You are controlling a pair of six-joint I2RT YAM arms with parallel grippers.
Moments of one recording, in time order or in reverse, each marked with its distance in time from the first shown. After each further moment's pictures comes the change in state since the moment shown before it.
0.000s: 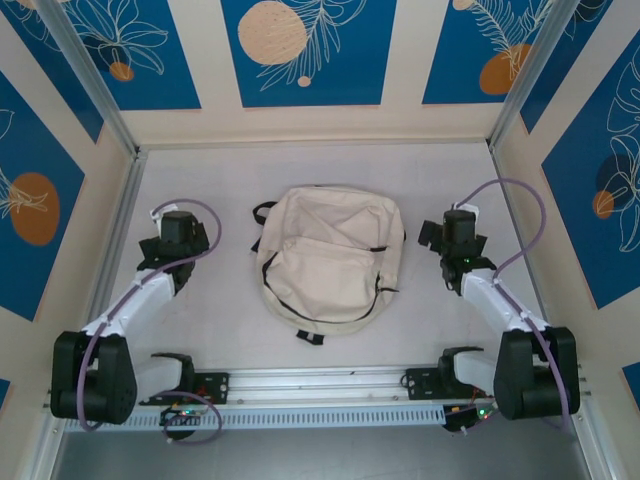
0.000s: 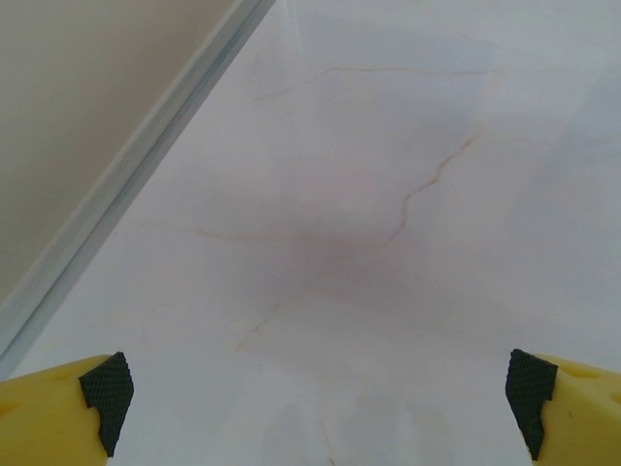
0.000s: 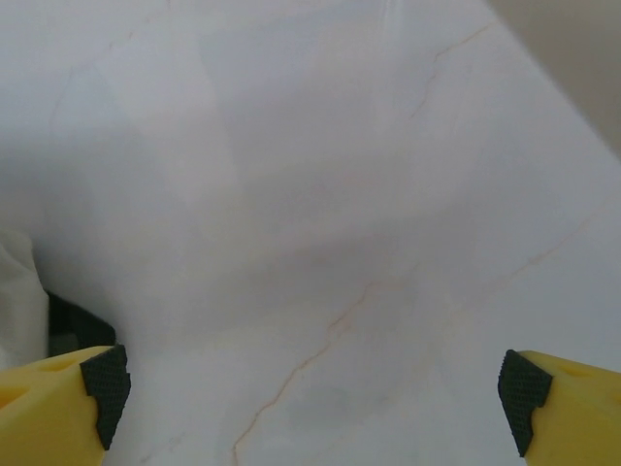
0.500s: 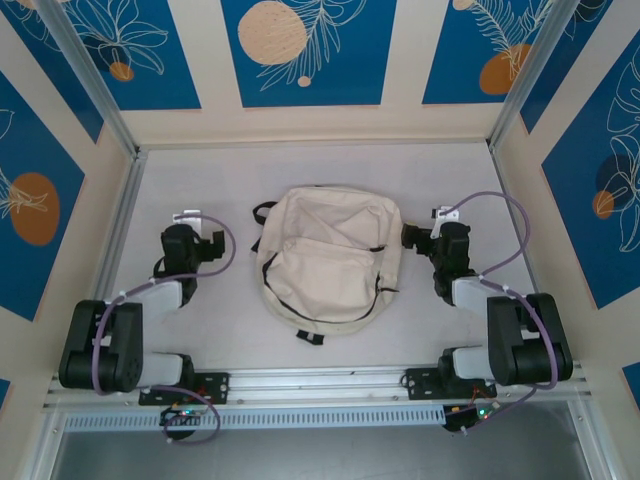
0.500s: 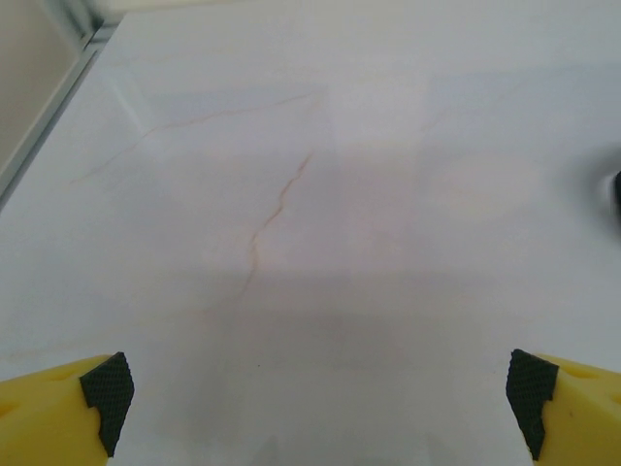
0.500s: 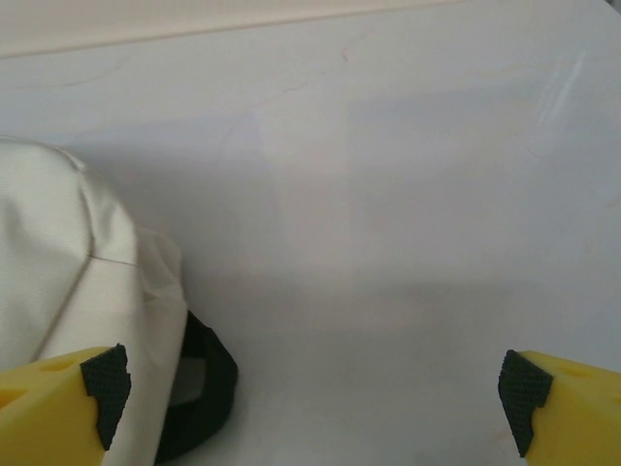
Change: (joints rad) left arm 0.028 0.153 -0.198 0.579 0.335 0.262; right arm 0.000 0.162 -0.163 0.573 -0.255 -0.127
